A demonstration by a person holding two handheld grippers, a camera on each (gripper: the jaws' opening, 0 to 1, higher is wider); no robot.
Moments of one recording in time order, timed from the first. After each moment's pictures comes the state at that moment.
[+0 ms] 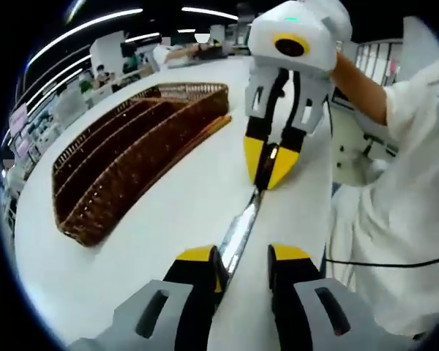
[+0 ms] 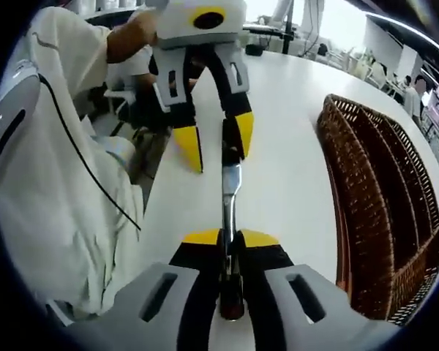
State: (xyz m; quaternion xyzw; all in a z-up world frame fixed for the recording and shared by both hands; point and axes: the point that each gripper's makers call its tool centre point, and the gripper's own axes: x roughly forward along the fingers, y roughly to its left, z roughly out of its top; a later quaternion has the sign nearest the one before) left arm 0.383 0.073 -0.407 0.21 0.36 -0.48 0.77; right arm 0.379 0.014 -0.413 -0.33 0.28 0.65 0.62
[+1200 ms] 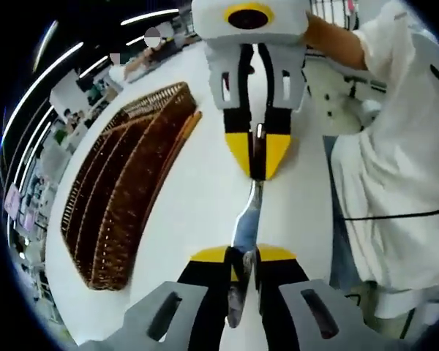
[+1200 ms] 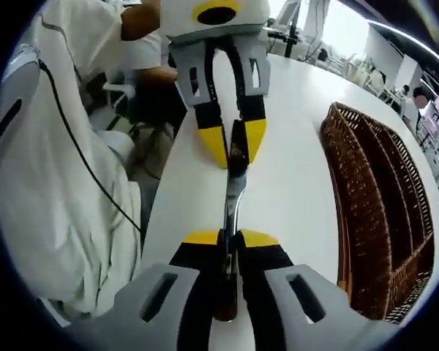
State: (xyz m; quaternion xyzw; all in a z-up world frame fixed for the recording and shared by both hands) left arm 0.379 0.070 -0.405 0.39 0.30 -0.50 0.71; right arm 0.369 0.013 -0.410 -0.37 0.25 0.64 0.63
